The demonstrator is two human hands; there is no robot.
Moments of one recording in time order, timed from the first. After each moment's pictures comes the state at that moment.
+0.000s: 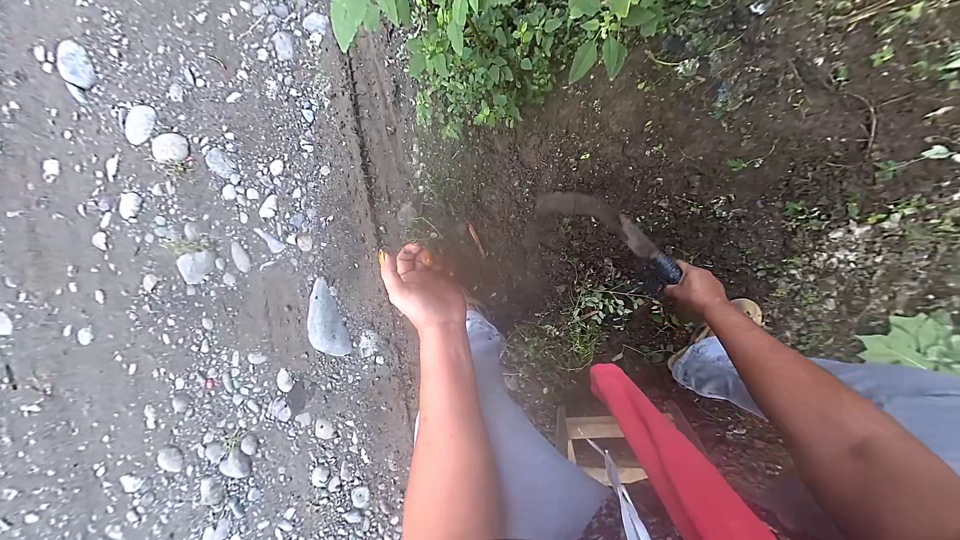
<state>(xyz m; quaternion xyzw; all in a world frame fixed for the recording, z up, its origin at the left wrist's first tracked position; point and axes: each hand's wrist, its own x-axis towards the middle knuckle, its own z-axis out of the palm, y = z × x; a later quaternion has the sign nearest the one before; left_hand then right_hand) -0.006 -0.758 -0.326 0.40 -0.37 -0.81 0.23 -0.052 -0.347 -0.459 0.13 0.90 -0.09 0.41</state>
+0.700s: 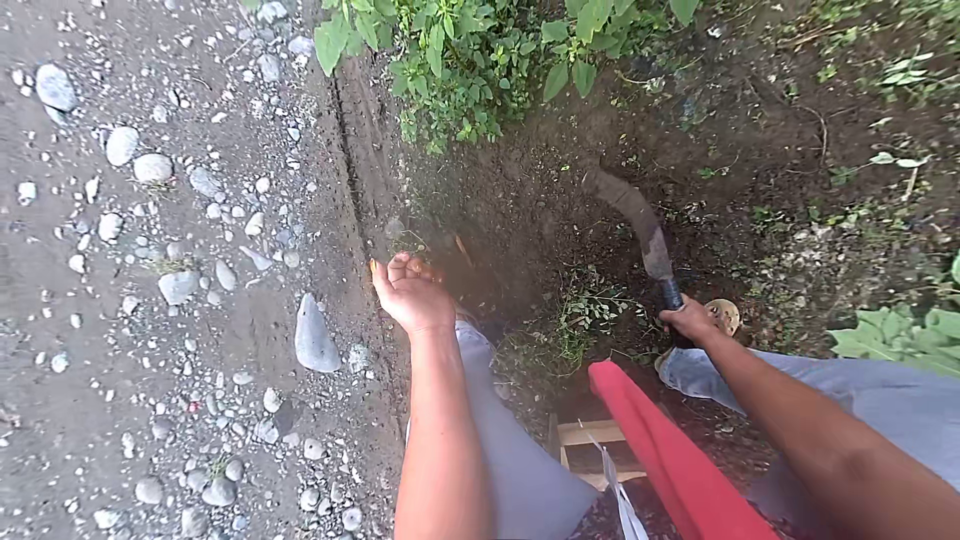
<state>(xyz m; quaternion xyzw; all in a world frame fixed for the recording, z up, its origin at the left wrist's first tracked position) -0.011 -0.752 -0.330 0.40 -0.38 -0.80 0.22 0.006 -0.302 -0.464 0.26 0.83 -0.28 0.41</state>
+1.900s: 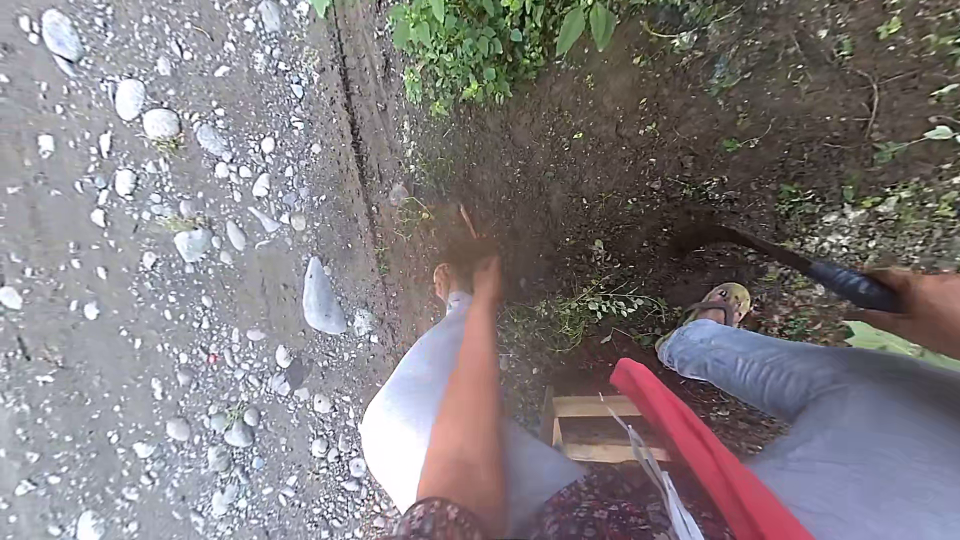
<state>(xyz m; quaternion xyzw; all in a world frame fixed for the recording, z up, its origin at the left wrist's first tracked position) 0.033 -0.698 -0.470 0.48 -0.61 -0.59 -0.21 -0.042 -0.201 -0.256 0.02 0.90 0.05 0.43</state>
